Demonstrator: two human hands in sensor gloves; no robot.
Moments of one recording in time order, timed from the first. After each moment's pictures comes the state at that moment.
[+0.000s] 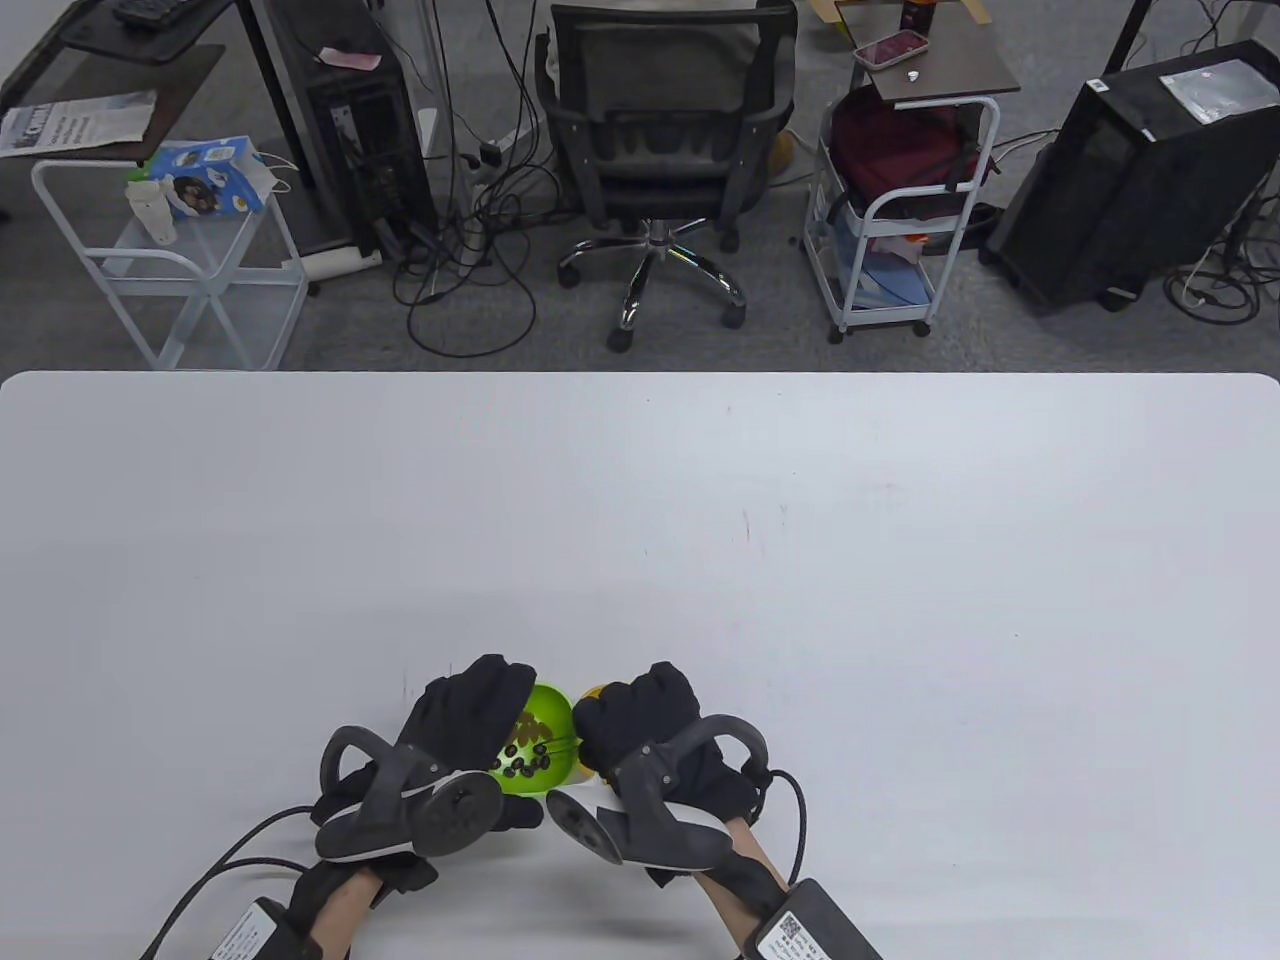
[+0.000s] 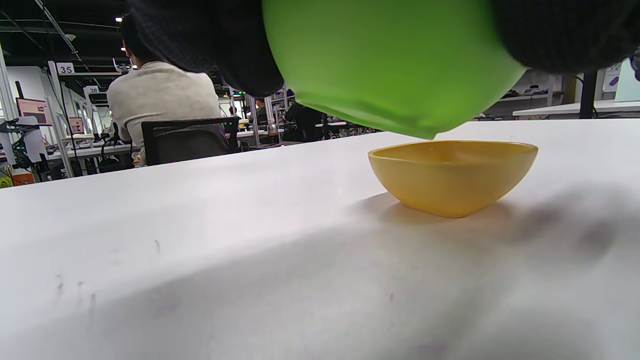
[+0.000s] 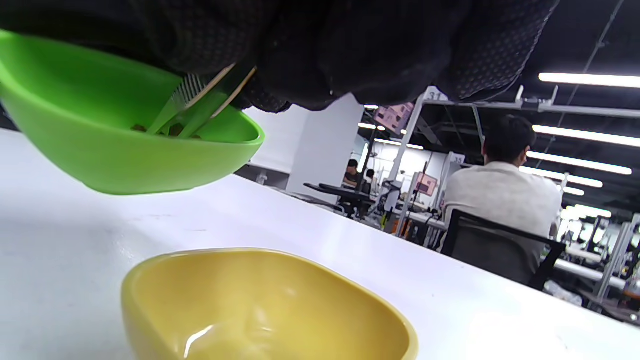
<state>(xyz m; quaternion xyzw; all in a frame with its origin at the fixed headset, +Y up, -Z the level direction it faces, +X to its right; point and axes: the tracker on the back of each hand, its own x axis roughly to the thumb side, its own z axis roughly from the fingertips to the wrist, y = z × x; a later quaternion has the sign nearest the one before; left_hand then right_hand) -0.200 -0.699 -0.247 0.04 -0.30 -0.03 0.95 -0.024 -0.672 -0.239 -0.27 0.17 -0.94 0.06</state>
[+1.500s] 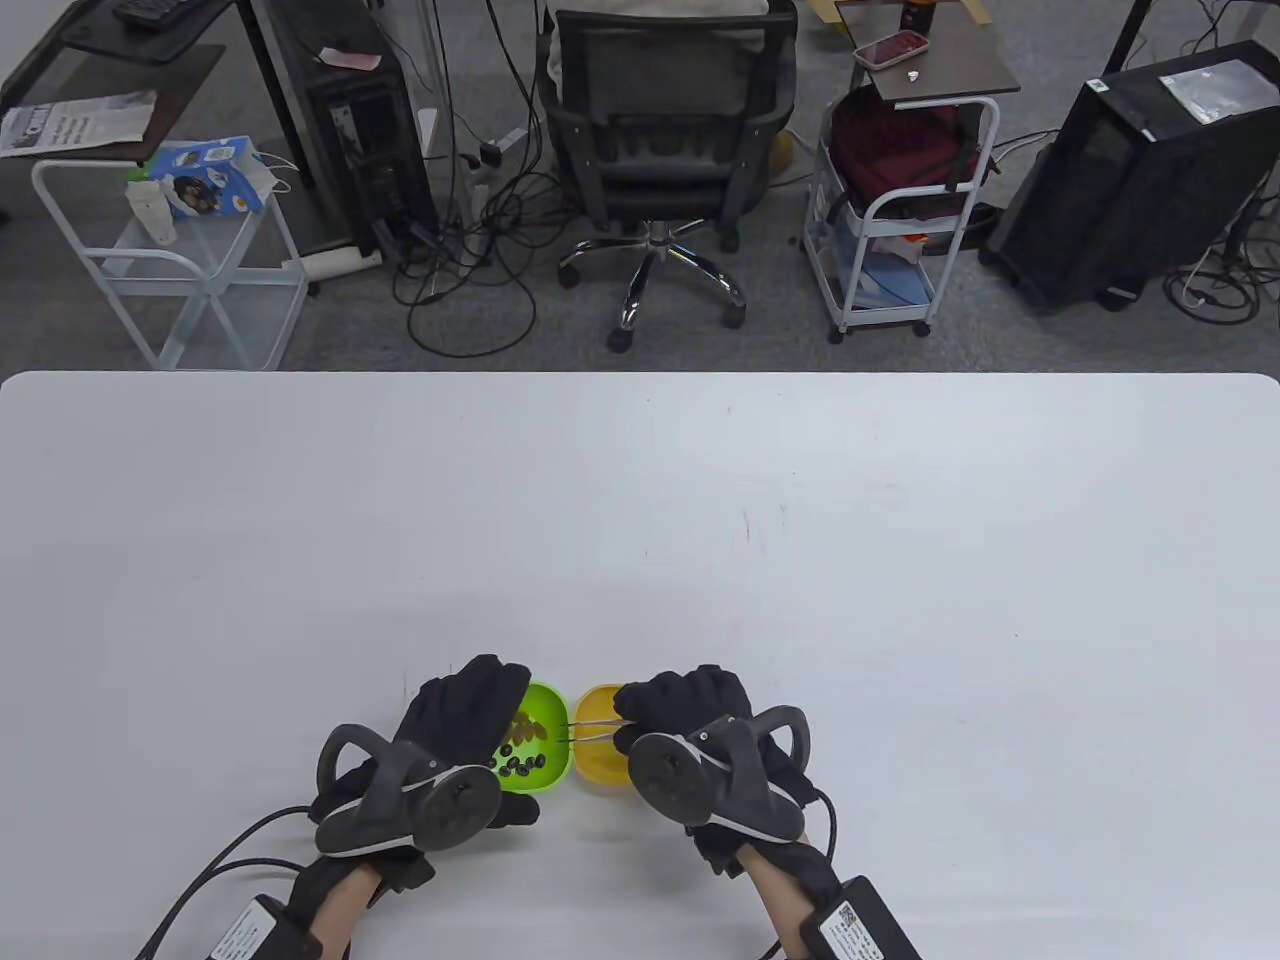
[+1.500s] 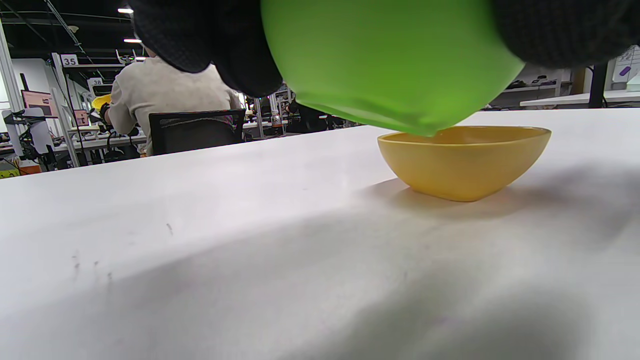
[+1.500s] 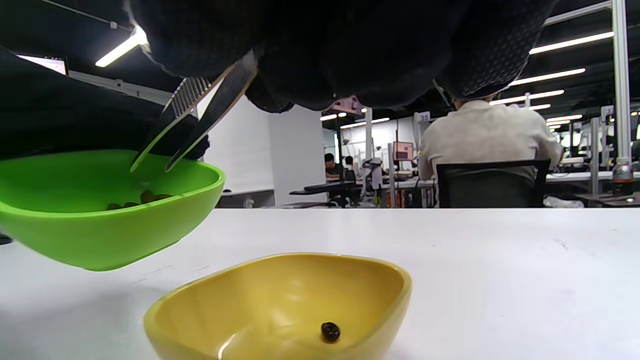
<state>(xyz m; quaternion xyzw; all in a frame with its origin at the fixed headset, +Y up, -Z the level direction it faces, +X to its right) -0.200 -0.697 -0.249 0.02 -0.30 -0.04 0.95 0.021 -0.676 -0.253 -0.23 0.12 -0.96 -0.09</state>
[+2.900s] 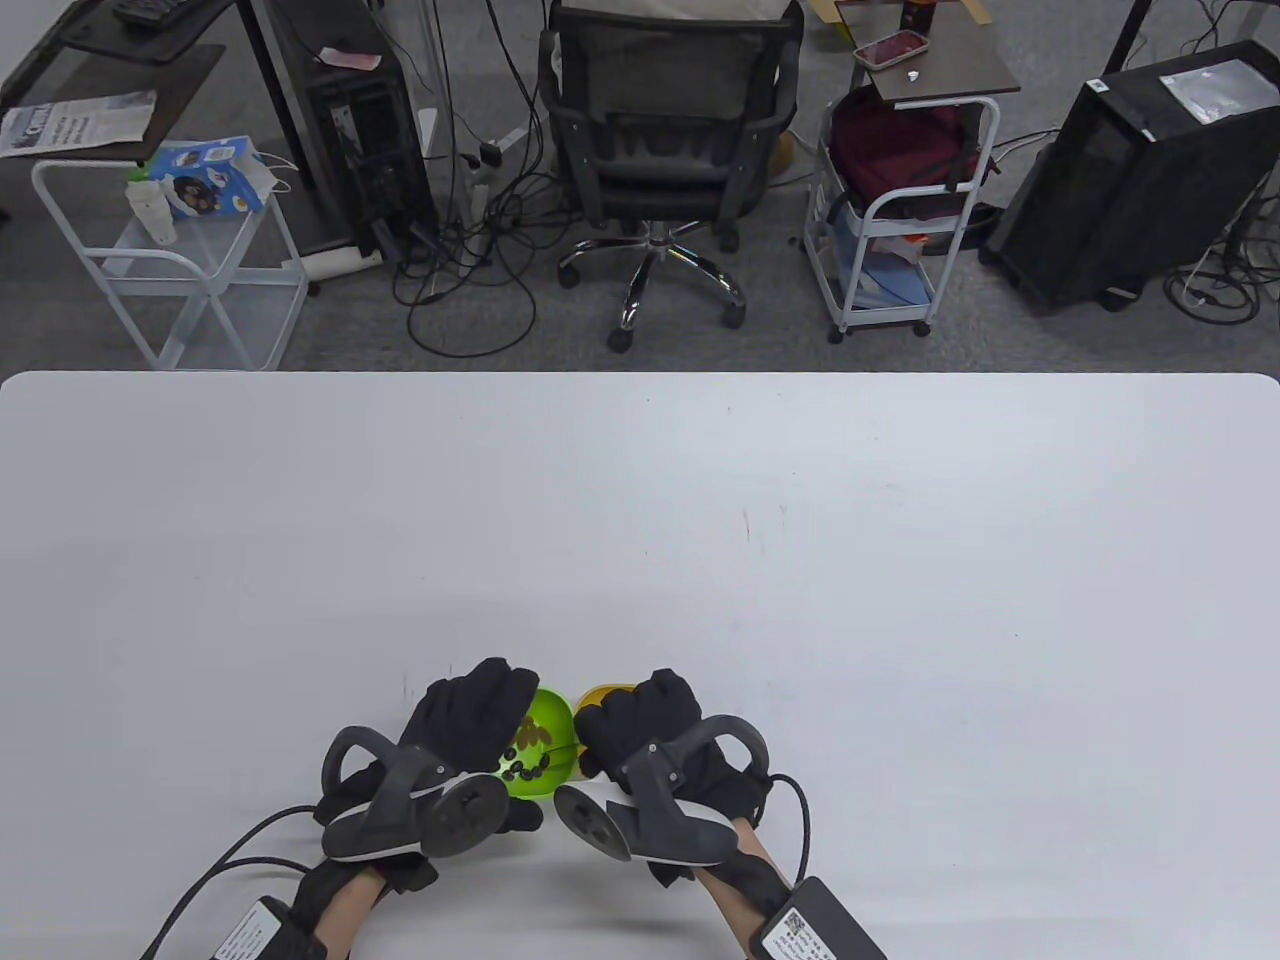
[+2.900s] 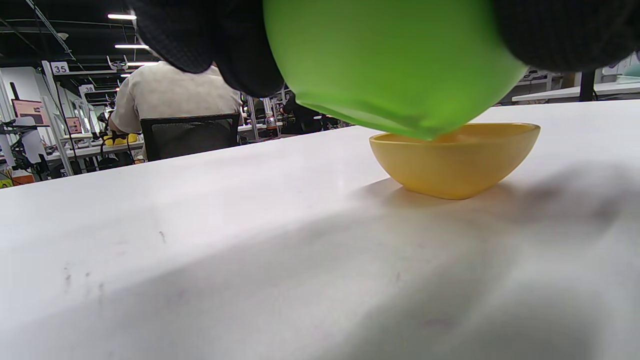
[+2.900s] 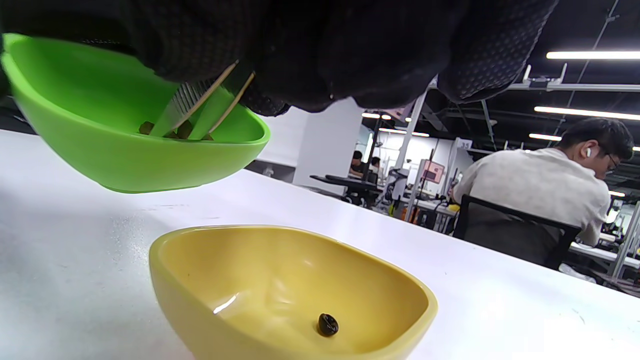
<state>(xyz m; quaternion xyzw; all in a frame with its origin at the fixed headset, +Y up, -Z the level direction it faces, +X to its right) -0.195 -0.699 -0.246 0.03 -0.31 -0.05 0.95 -0.022 -0.680 -0.240 -0.28 0.15 -0.95 0.06</state>
